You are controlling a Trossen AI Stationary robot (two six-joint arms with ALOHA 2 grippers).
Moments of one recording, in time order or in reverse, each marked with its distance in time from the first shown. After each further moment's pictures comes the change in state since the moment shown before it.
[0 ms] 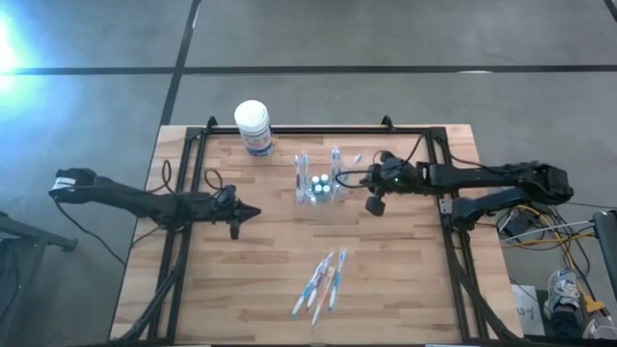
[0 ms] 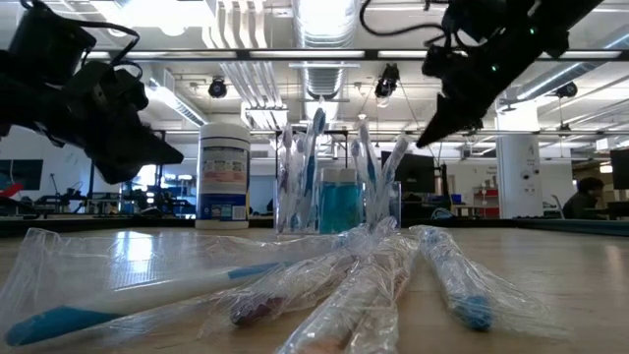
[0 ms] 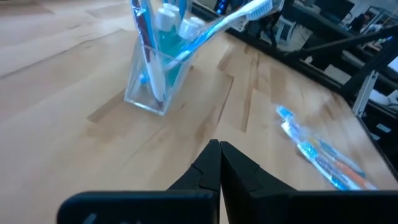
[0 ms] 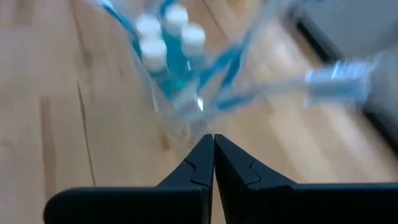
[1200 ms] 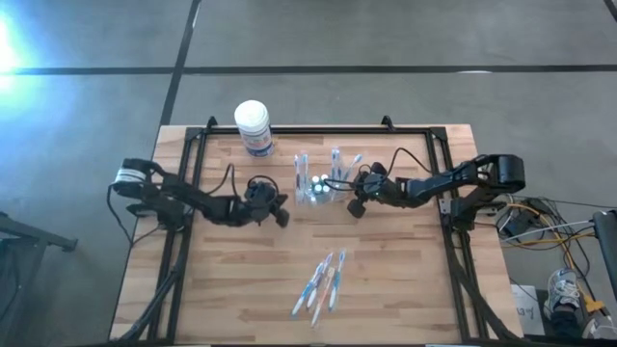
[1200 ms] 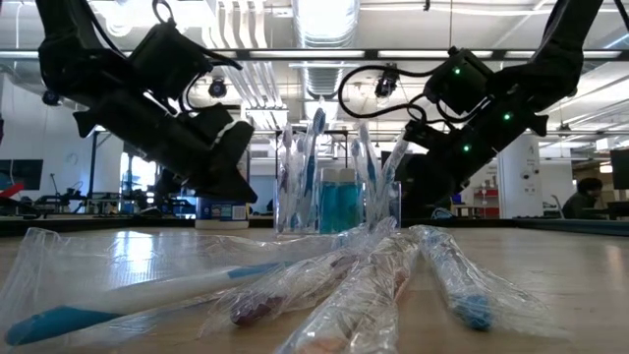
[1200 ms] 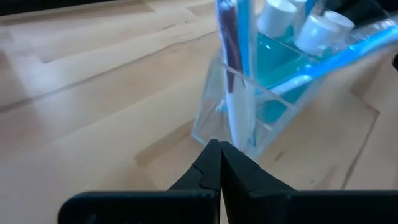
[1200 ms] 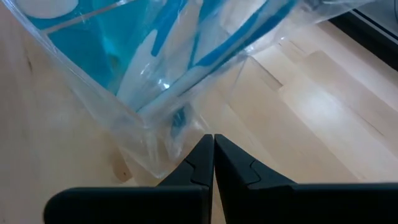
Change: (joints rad) left arm 0.019 0.818 0.446 0.077 -0.418 -0.153; right arm -0.001 0.427 -0.177 0.633 0.177 0.146
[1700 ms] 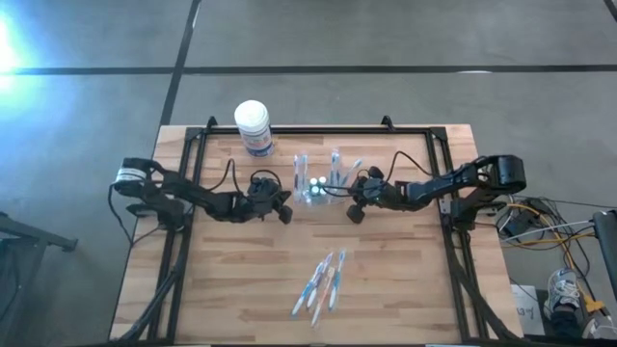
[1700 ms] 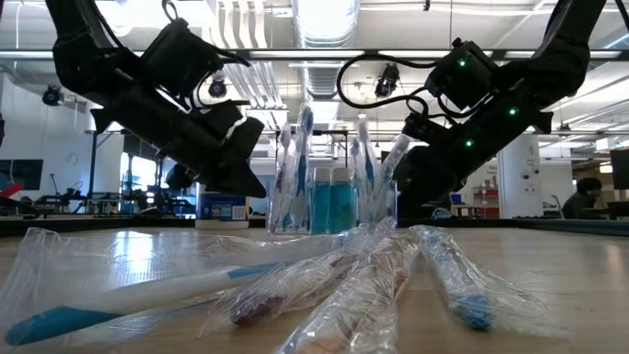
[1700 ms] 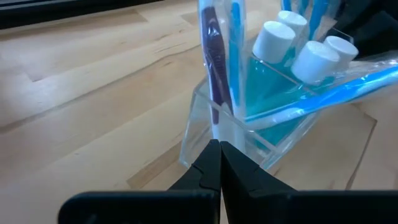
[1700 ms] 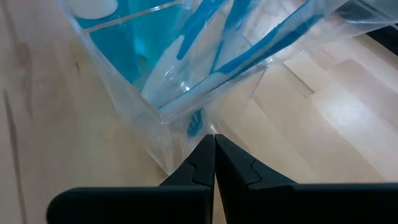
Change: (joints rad) left arm 0.045 0.002 0.040 -0.010 0.049 0.055; right arm 0.059 -0.002 0.000 0.021 -0.024 0.013
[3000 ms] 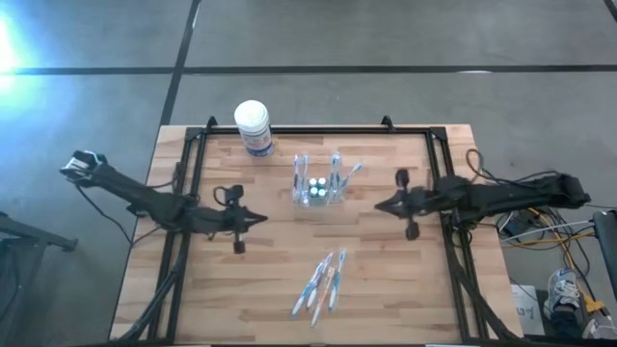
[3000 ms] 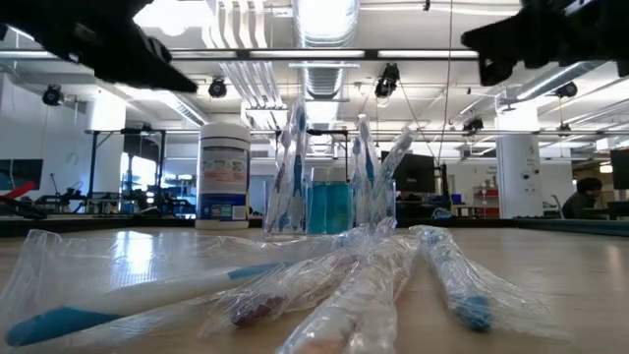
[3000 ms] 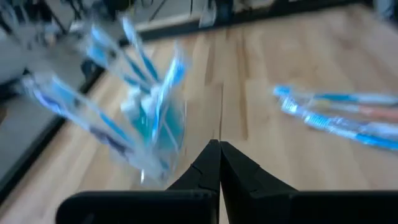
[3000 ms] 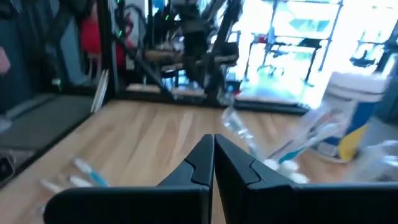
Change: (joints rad) left arm -0.374 -0.703 -0.045 -0.533 0.034 0.577; right arm 0.160 -0.968 -0.219 -0.110 -0.394 -0.259
